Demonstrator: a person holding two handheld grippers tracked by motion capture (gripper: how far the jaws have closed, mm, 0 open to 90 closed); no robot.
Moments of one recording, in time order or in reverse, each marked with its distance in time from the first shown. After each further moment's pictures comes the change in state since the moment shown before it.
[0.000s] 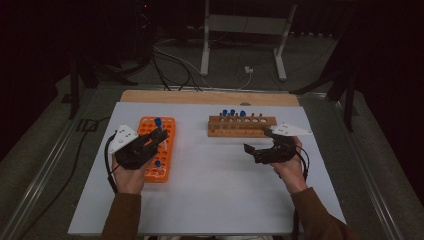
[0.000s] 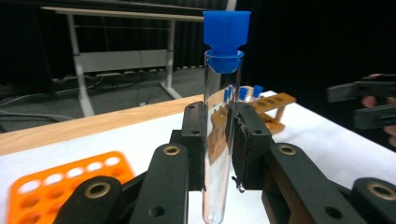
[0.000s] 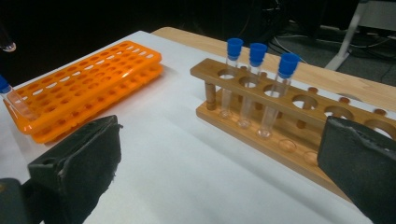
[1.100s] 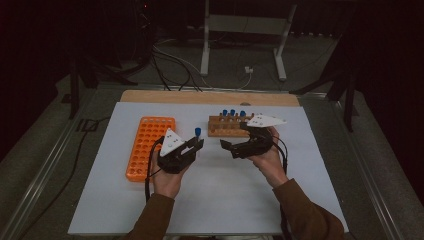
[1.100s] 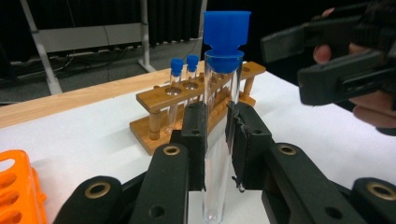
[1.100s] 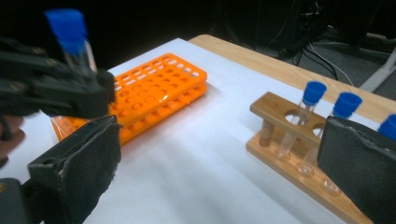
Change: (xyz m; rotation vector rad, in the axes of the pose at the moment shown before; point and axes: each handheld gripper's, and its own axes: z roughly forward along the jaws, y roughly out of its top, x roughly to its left) left arm -0.069 -0.015 0.064 0.103 -0.084 0.041; right arm 0.041 0.036 0.041 0.023 0.111 -0.050
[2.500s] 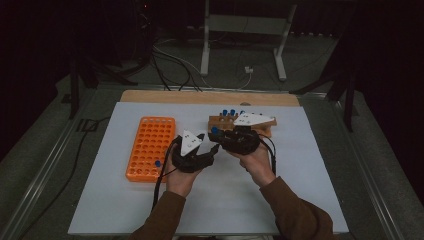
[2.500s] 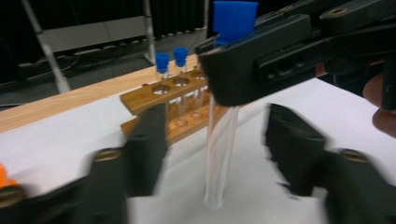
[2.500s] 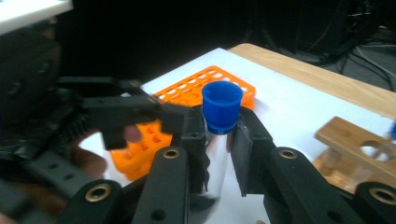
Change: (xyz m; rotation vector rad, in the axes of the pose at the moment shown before) left arm -0.024 0.001 0.033 0.053 0.038 0.068; right arm 0.029 0.018 0.019 -0.018 0.157 0.015
